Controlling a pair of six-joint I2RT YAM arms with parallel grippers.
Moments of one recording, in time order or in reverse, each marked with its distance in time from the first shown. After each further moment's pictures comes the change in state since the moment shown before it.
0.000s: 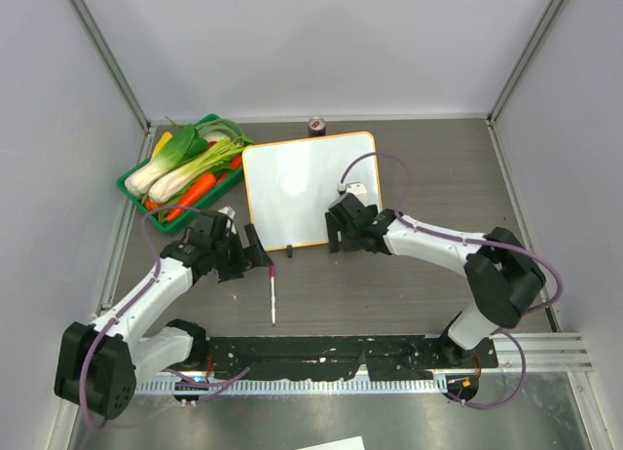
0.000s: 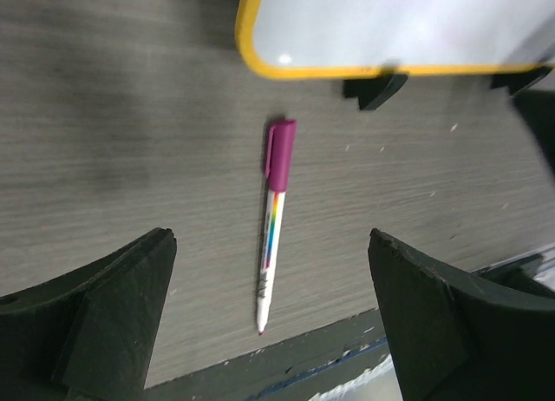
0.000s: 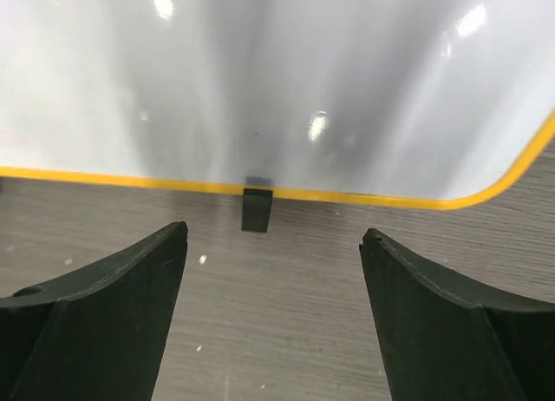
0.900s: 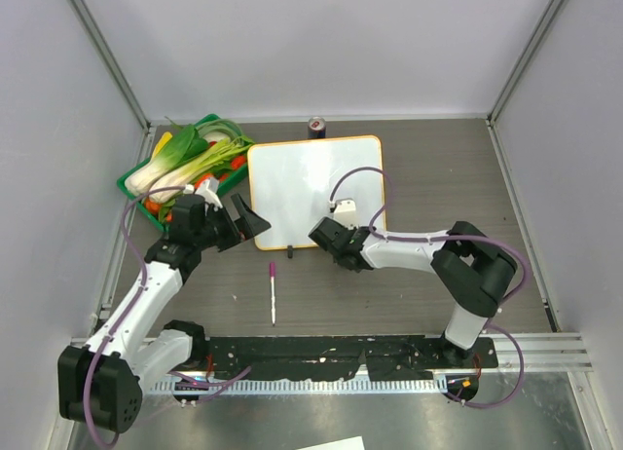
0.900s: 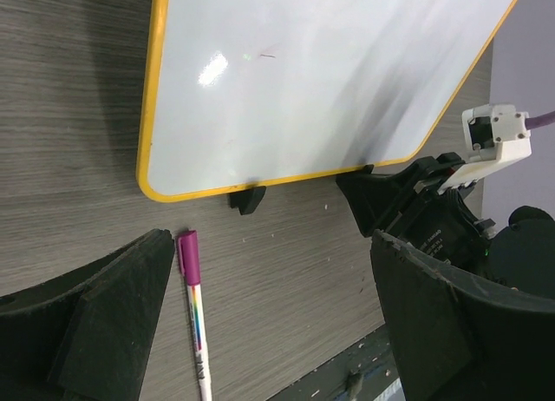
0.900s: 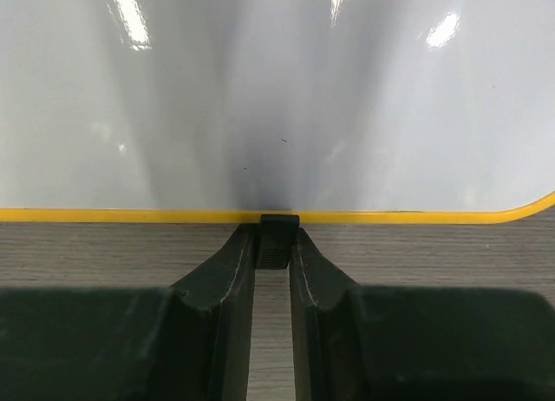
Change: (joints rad) left arm 0.092 -0.079 0.048 0.223 0.098 0.001; right arm 0.142 0.092 -0.034 0.049 0.238 0.167
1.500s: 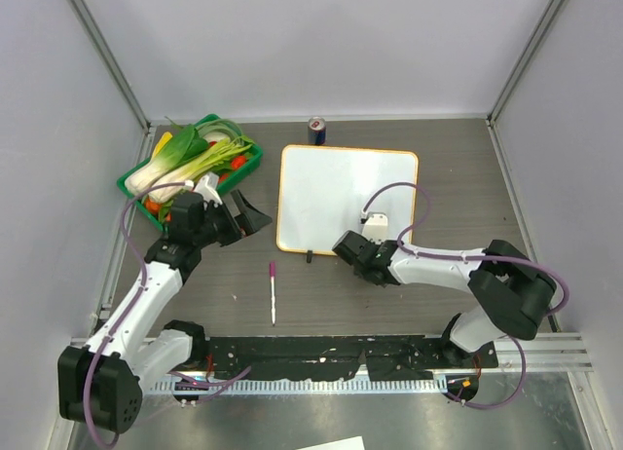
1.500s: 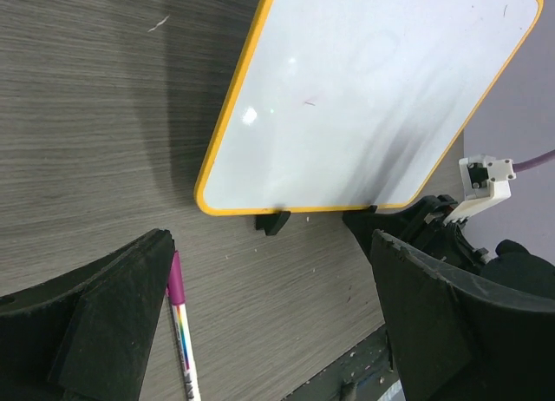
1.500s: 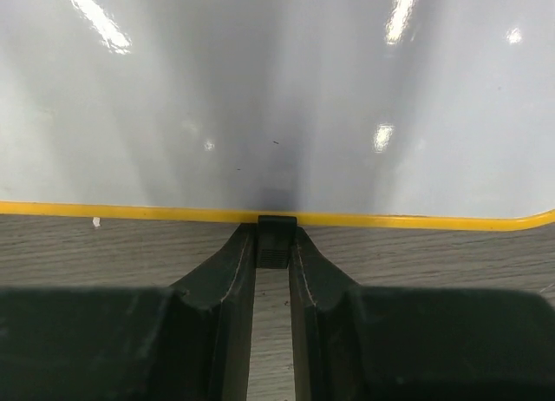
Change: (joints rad) left arm 0.000 0.007 0.000 0.070 0.026 -0.008; right arm -0.016 -0.224 -0.224 -0.052 -0.016 0.220
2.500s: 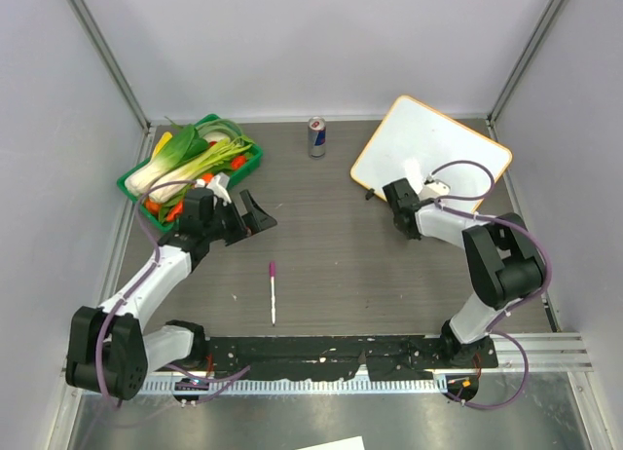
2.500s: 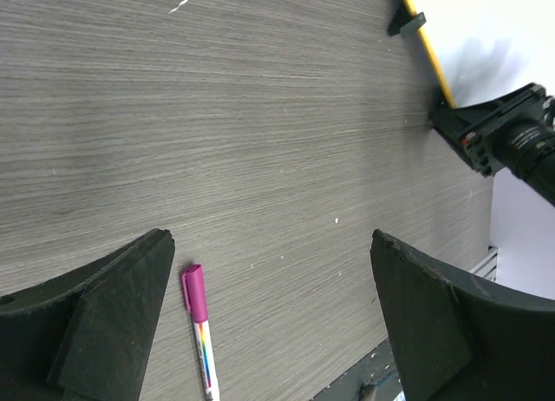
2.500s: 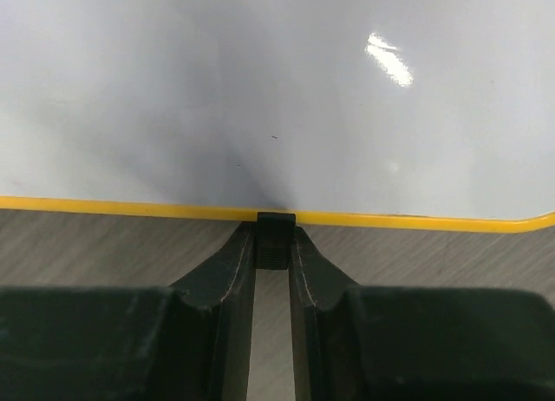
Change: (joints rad) left arm 0.000 0.191 0.001 0.082 0.022 0.041; right arm -0.565 0.175 0.156 0.070 0.056 0.029
